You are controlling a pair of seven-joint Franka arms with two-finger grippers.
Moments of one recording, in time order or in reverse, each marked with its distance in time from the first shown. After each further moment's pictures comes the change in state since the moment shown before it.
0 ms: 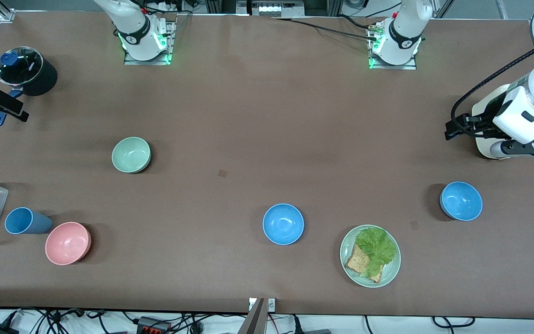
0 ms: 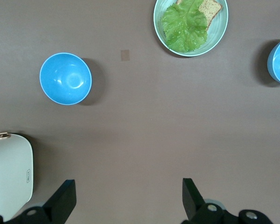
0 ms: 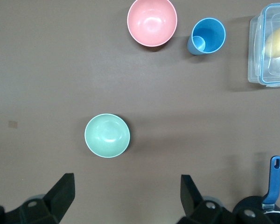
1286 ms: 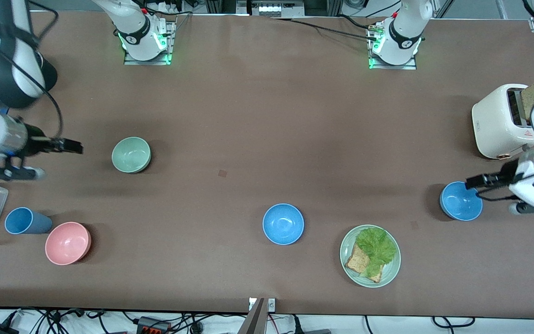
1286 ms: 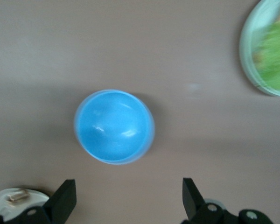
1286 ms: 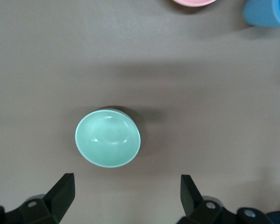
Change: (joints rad) left arm 0.210 0.358 0.024 0.011 0.097 0.355 0.214; right arm 0.068 0.316 0.006 -0.024 0.000 0.097 -0.005
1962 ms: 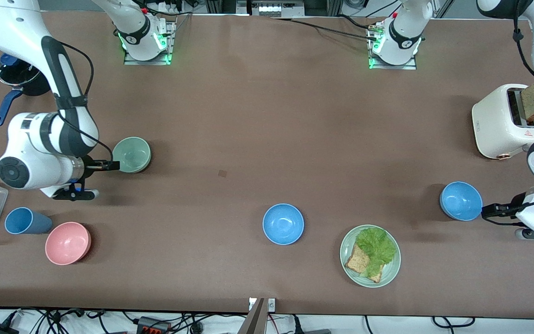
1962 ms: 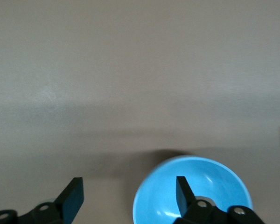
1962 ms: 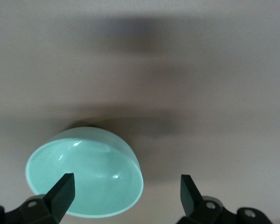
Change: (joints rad) left arm 0.099 0.272 0.002 0.139 0.020 0.243 0.159; right arm 0.010 0.205 0.000 -0.112 0.000 0.189 -0.001
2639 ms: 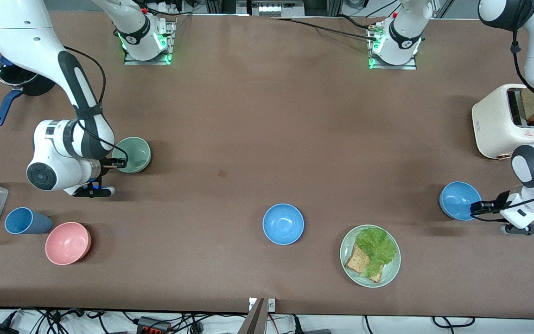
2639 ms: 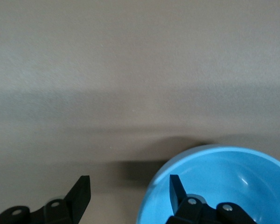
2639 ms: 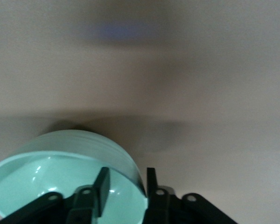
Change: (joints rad) left arm 0.027 0.041 -0.007 -0.080 0.000 0.057 0.008; right arm 0.012 0.048 -0.005 -0.040 0.000 0.026 0.001
